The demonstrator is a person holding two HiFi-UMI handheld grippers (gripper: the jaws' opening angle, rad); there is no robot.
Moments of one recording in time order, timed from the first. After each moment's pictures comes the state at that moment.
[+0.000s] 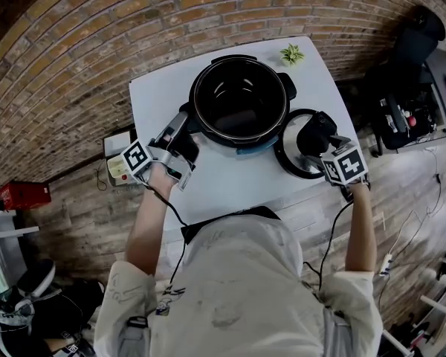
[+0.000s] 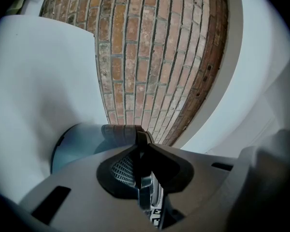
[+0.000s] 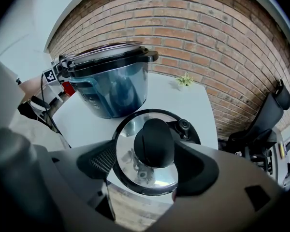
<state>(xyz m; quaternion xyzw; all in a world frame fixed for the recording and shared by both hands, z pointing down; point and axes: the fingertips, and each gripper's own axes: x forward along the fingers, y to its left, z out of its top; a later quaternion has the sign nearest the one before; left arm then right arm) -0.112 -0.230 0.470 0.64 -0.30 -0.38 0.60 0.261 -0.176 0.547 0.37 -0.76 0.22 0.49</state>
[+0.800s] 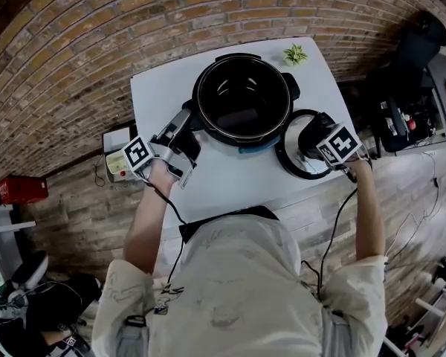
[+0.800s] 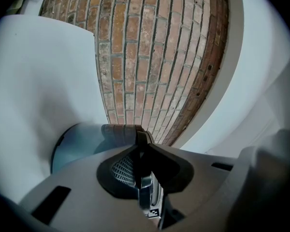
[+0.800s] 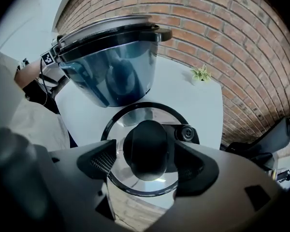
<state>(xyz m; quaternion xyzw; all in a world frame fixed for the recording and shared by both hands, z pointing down) -0.111 -0.230 0.469 0.64 -0.30 -0.38 0.60 0.258 -0.202 0.568 0.28 -0.73 0.20 0.59</state>
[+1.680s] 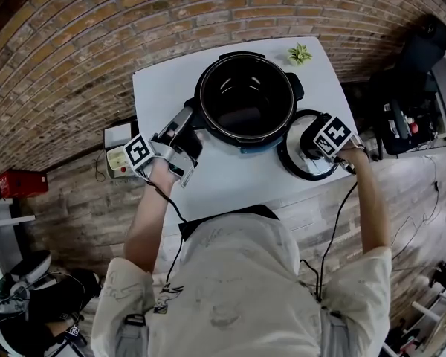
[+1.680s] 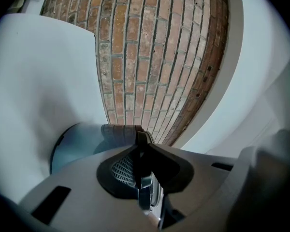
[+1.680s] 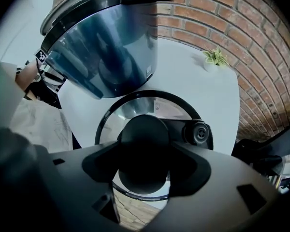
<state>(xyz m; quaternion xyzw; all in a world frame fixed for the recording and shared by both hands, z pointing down) -0.110 -0.230 0.470 0.64 -0.30 -0.39 0.60 0.259 -0.207 0.607 0.22 -0.71 0.24 0.63</state>
